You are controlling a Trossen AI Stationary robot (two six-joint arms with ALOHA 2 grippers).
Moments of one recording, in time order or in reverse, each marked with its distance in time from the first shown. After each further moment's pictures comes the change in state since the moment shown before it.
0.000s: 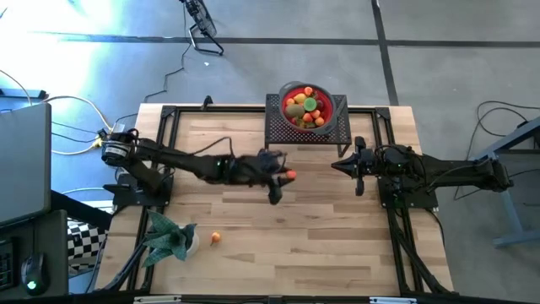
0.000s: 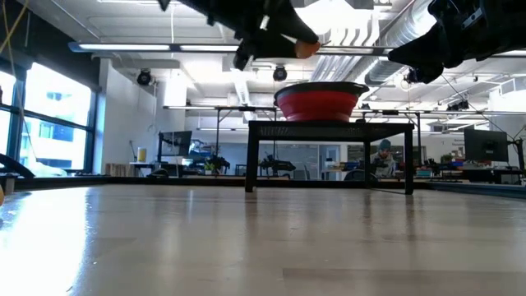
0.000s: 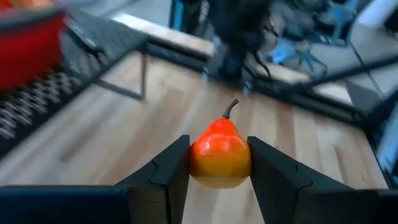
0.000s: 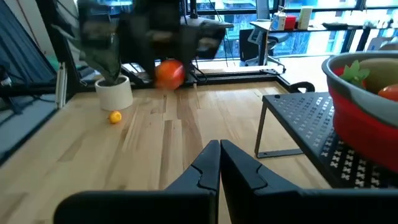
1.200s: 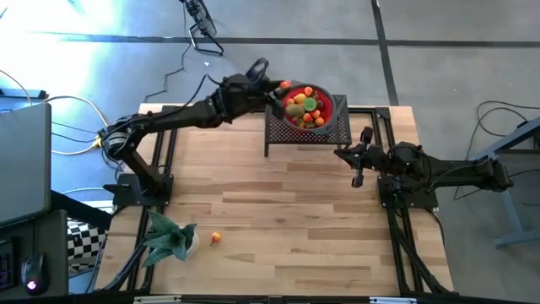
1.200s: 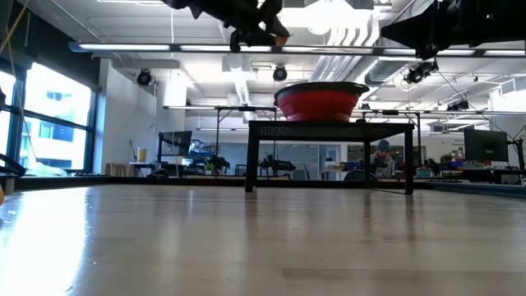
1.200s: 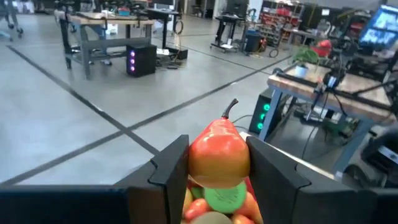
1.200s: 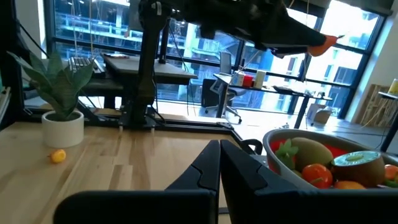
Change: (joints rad) left arm 0.474 0.000 0.305 -0.017 0.042 0.175; right arm 0.000 0.000 0.000 0.210 0.135 -0.211
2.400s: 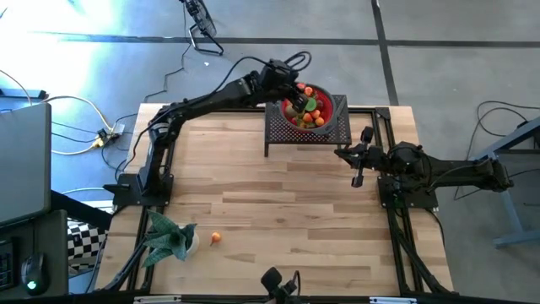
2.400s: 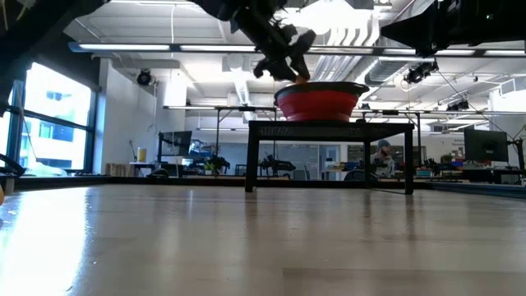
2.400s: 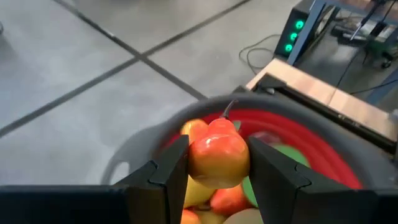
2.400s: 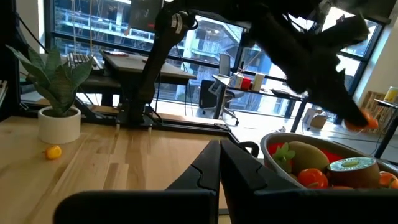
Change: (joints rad) left arm 0.068 0.409 0.597 -0.567 0.037 -0.019; right arm 0.000 0.000 0.000 0.005 0.000 -0.043
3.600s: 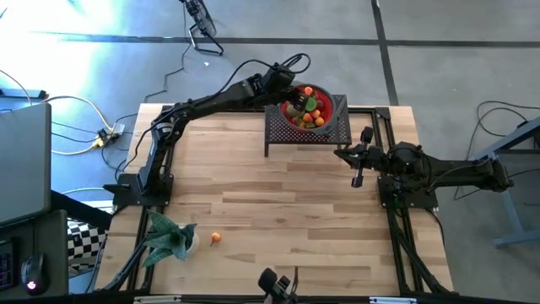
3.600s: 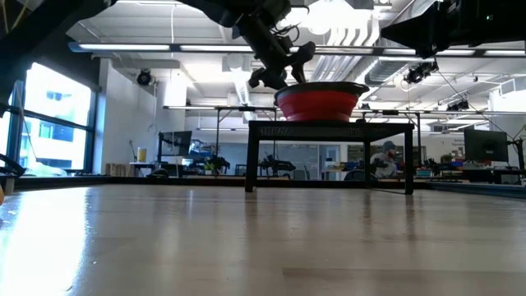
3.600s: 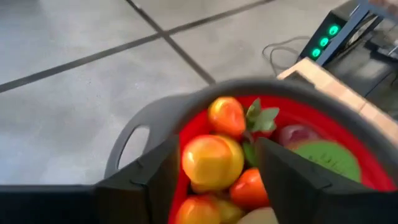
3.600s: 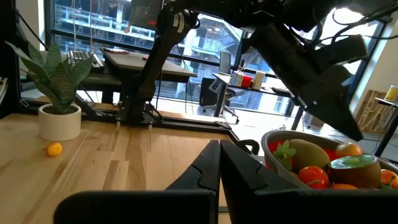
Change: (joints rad) left arm 0.000 0.037 -0.005 -0.048 -0.084 -0.191; right arm 0.000 0.000 0.000 -0.011 0.000 -0.001
